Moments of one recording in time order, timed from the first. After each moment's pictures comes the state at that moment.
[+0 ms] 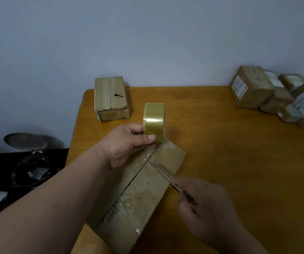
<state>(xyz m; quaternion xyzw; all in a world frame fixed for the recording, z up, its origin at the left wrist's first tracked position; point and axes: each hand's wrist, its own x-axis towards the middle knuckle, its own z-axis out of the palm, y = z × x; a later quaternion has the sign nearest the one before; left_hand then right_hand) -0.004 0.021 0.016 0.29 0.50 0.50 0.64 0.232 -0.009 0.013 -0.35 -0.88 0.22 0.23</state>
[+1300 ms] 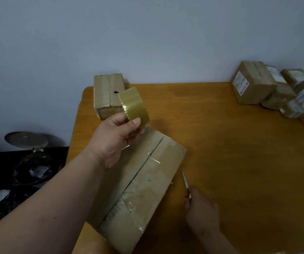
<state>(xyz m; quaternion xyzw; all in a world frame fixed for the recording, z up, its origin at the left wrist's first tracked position) -0.010 0.013 0.018 0.25 0.54 0.60 0.53 0.257 -0.003 -0.150 -0.64 -0.74 0.19 -0.08</state>
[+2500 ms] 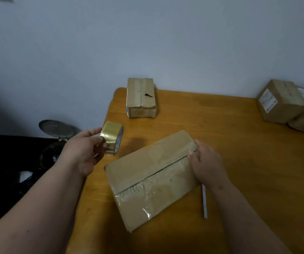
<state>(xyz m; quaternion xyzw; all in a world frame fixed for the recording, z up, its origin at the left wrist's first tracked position) -0.110 -0.086 -0.016 0.01 0.65 0.64 0.42 0.166 0.059 -0.047 -0.56 -0.79 0.25 0.08</state>
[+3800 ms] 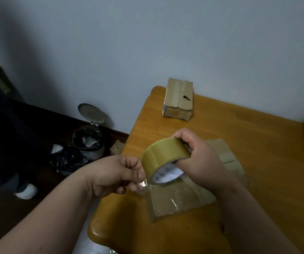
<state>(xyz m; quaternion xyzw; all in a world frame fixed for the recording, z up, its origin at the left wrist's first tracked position) -0.089 -0.179 -0.006 0.24 0.59 0.42 0.64 0.075 -0.023 0.041 -0.20 -0.82 0.52 0.14</state>
